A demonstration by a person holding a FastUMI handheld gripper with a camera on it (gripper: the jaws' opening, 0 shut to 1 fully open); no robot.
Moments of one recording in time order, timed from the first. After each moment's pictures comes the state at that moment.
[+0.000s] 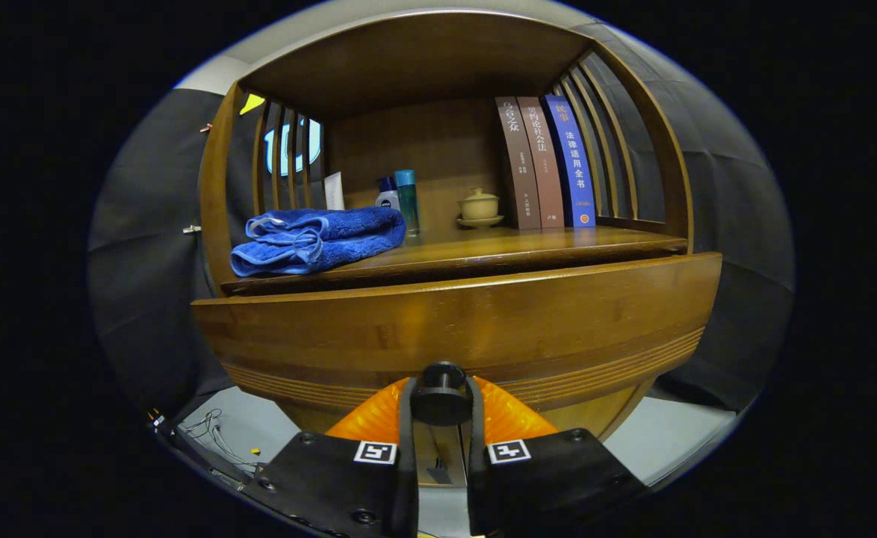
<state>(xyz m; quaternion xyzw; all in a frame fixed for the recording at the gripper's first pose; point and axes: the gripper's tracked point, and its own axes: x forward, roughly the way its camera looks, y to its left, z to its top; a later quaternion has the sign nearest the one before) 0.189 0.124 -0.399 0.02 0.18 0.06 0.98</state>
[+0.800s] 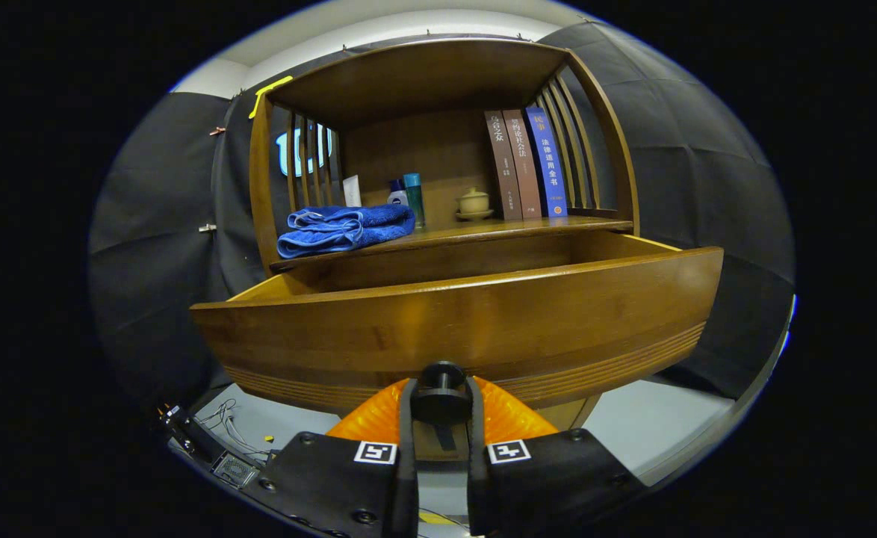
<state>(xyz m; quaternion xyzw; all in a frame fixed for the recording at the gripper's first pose) 0.090 0.112 -0.393 0.03 0.20 0.07 0.98</state>
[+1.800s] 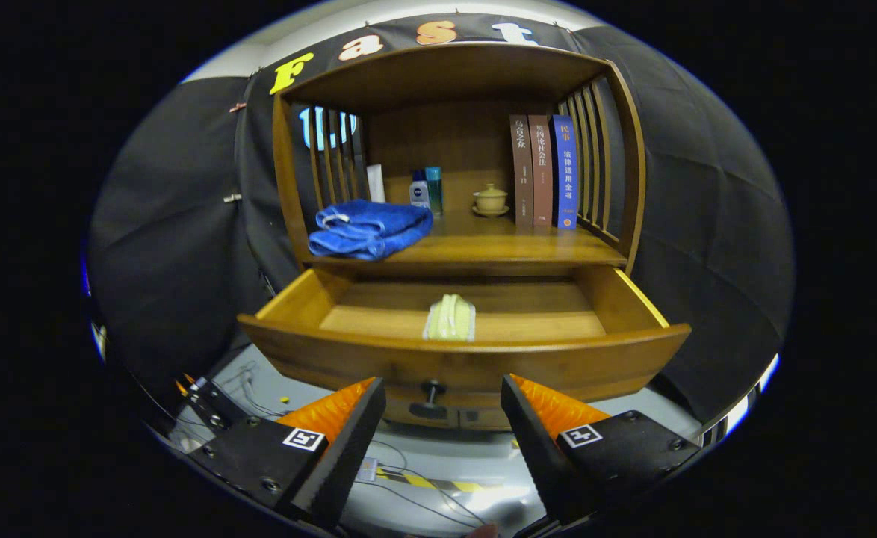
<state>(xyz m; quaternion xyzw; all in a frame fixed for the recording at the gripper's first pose) 0.079 0.096 -0.273 0.01 0.30 0.13 0.95</state>
